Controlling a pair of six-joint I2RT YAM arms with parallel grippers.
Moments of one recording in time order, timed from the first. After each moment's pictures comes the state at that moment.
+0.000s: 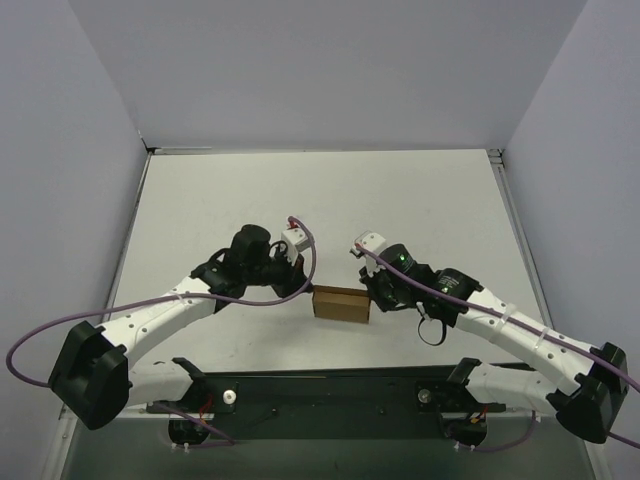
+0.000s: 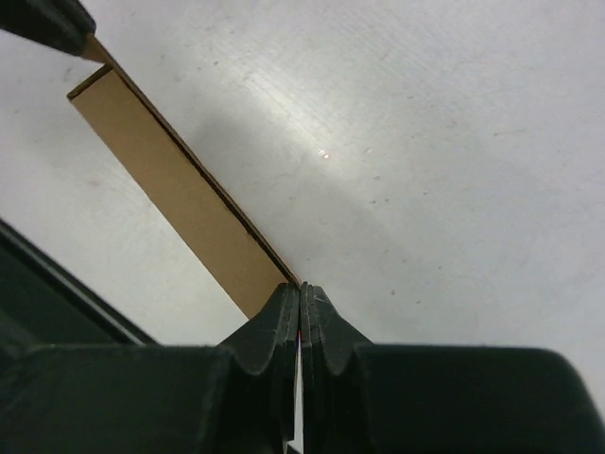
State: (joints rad) left arm -0.66 1.21 0.77 -0.17 0.50 -0.08; right arm 0.85 1.04 0.84 -0.63 0.07 0.07
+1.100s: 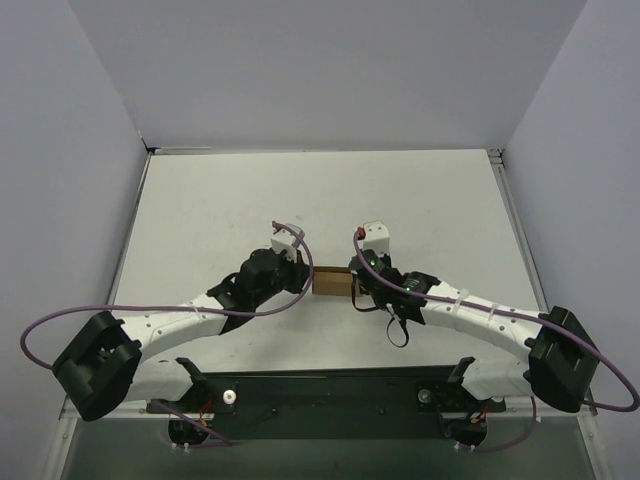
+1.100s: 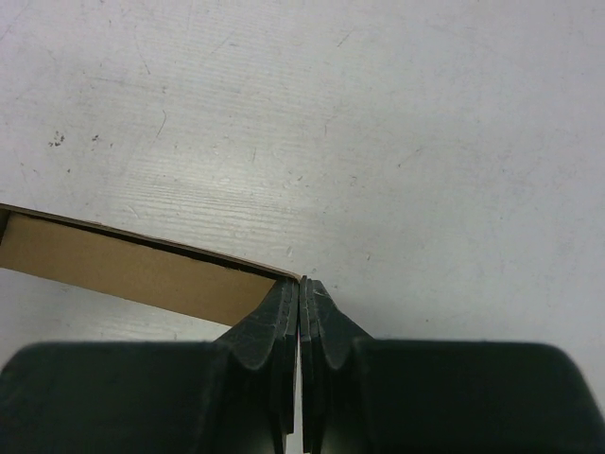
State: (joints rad) left arm -0.80 1.25 0.57 0.32 -0.08 -0.37; right arm 0.91 1.27 0.75 -0.27 0.59 0.43
